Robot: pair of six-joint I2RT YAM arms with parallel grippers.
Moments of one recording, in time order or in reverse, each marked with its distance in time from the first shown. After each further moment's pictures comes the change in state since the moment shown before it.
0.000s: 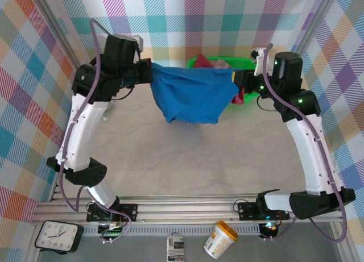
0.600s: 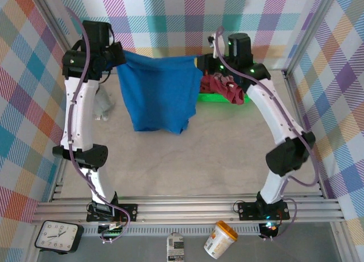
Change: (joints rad) left arm 0.325 0.174 0.153 0.034 -0.040 0.064; right arm 0.179 0.500 0.322 0.202 -0.056 0.000
